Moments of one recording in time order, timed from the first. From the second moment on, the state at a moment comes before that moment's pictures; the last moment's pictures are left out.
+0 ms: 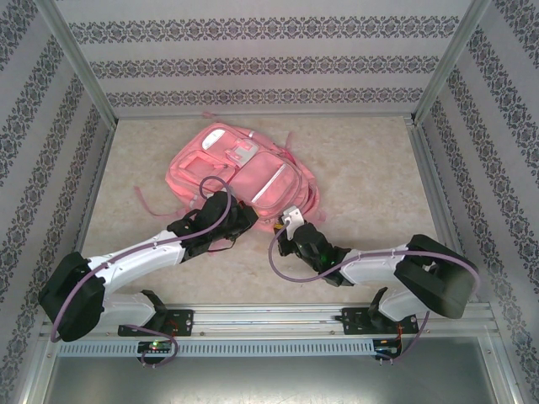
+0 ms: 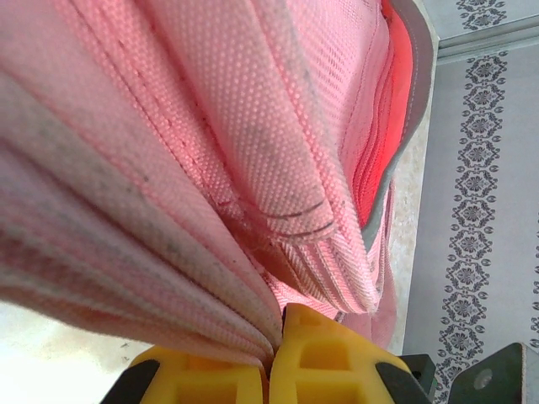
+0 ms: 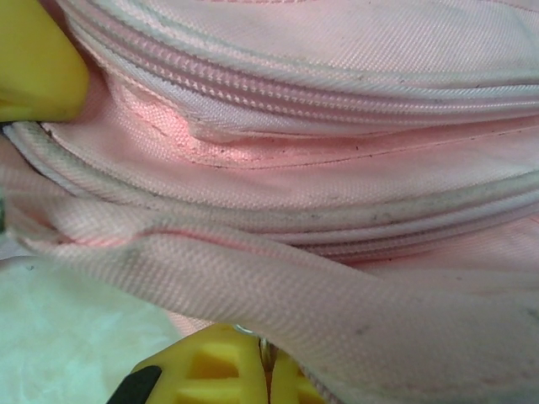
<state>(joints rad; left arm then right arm) -0.73 1.26 0.71 -0.06 0.02 -1.24 0.93 1.43 0.38 0.61 0.28 0.23</state>
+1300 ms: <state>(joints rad) -0.72 1.26 0.70 -0.05 0.04 -1.24 0.93 1.45 0.33 0.71 0.31 0.24</state>
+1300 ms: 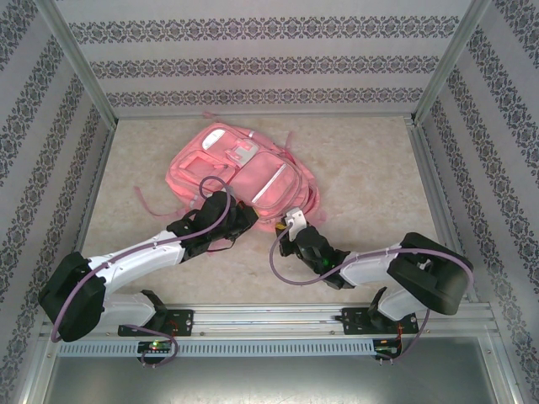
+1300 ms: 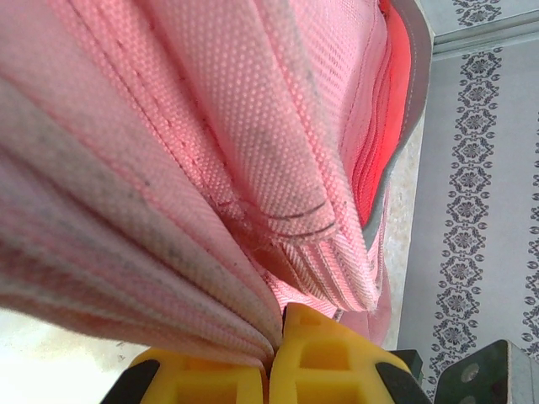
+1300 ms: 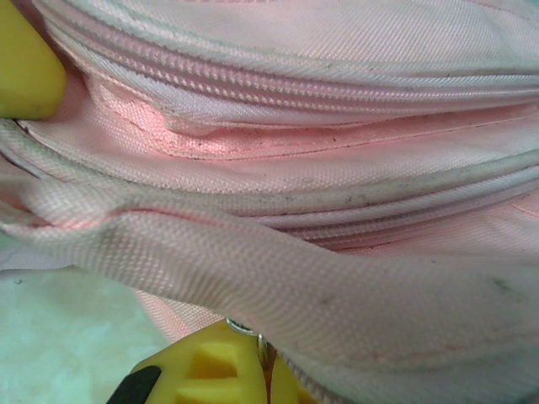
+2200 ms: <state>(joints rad) -0.63 1.18 0.62 -0.06 0.18 -1.08 0.84 1.18 0.26 0.45 0.13 0.31</state>
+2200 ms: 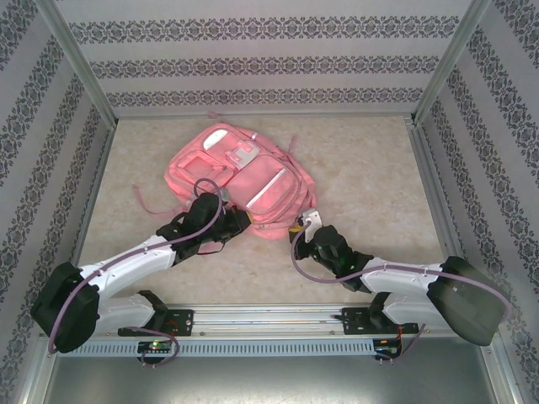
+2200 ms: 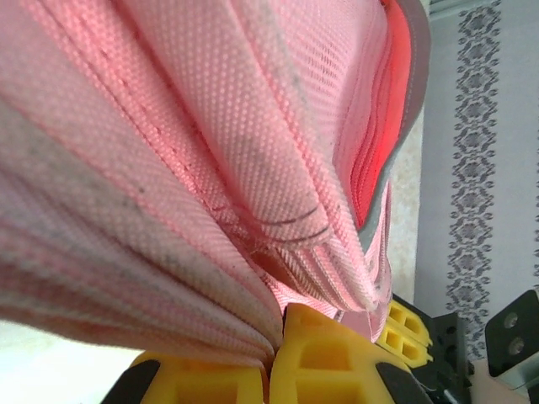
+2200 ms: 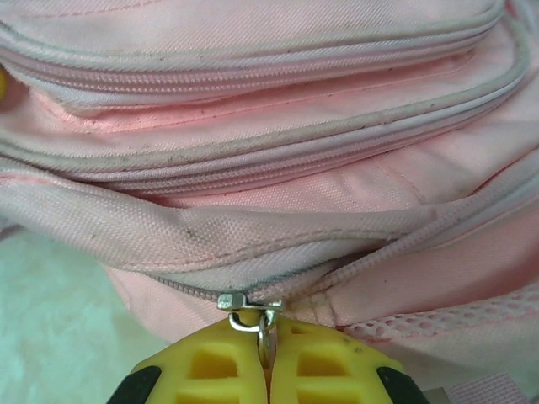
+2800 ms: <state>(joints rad) -0.51 1.37 0.95 -0.58 0.19 -0.74 1.07 1.57 0.63 0.23 0.07 0.34</state>
